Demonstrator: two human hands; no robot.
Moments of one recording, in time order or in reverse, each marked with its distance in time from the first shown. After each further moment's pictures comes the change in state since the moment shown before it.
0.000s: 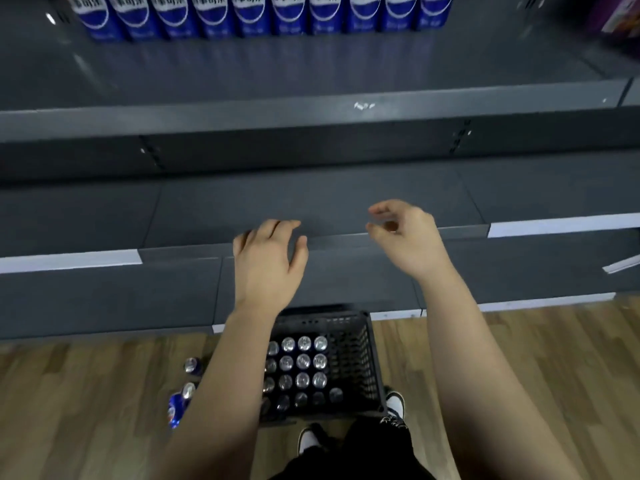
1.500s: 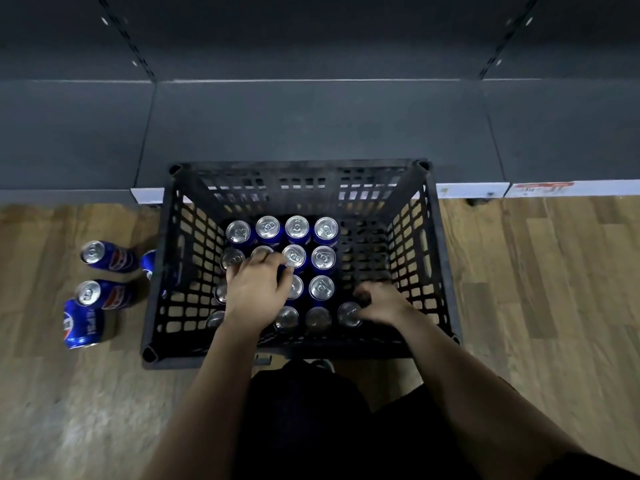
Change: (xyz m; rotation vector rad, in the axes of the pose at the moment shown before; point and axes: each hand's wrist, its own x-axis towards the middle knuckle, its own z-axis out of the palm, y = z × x) left_hand -0.280 -0.253 0.518 0.050 -0.423 -0.255; right_hand -0.111 0.554 0.468 -0.338 -0.817 0.407
